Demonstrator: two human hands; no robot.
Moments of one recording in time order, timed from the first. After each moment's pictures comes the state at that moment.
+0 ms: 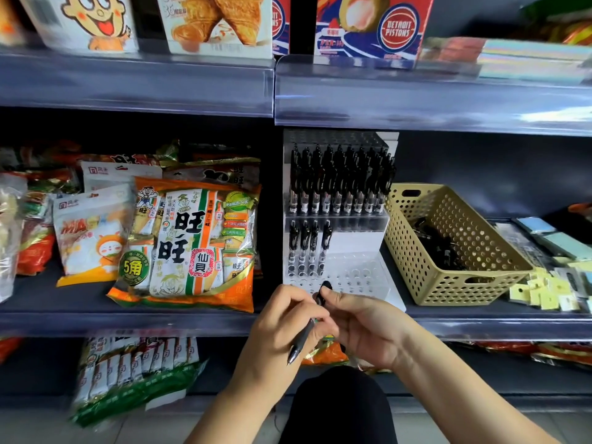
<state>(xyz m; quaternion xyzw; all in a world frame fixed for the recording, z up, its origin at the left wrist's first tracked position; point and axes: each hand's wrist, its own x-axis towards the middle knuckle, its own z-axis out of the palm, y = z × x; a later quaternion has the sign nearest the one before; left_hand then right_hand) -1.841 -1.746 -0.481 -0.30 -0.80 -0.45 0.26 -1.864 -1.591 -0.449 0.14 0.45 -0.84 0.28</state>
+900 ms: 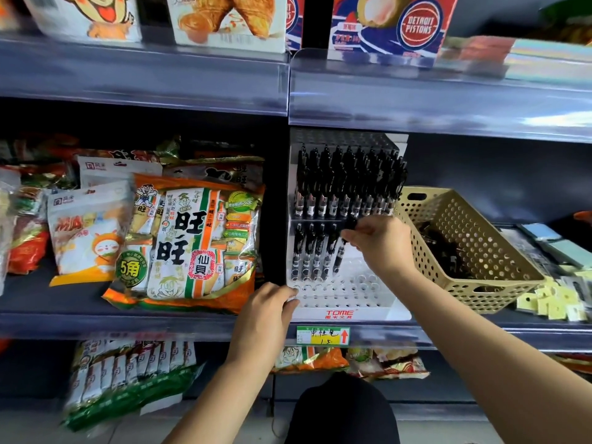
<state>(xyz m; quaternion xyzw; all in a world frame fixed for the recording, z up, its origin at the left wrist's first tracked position) -1.891 -1.760 -0.507 -0.10 -0.93 -0.32 0.15 -1.951 -1.576 -0.420 0.00 0.90 -0.39 -0.19</state>
